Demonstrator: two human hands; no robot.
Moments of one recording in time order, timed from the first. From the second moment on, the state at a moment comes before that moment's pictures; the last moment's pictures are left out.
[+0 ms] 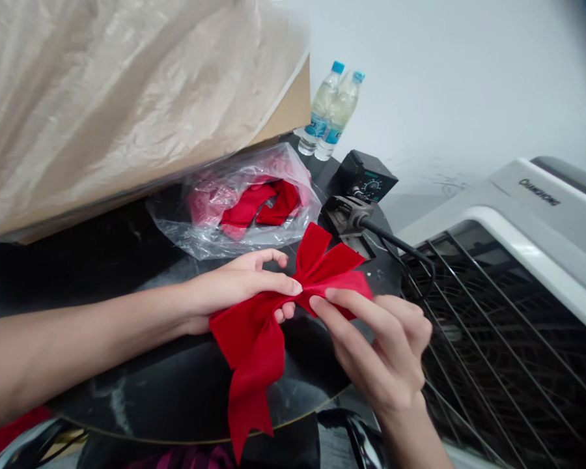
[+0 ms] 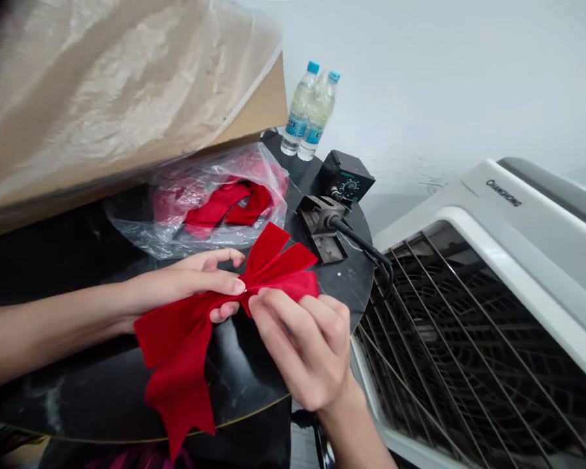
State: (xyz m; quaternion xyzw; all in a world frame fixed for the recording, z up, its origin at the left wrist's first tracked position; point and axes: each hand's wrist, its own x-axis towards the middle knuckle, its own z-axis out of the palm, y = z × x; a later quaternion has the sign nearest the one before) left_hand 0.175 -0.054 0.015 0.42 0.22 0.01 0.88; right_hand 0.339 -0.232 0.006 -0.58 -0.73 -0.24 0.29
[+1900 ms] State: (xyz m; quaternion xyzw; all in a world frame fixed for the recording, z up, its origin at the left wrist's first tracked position) left_hand 0.170 -0.052 0.021 0.62 0.18 0.15 0.75; right_hand 0.284 -0.226 0.034 -0.72 -0.52 0.25 0.40
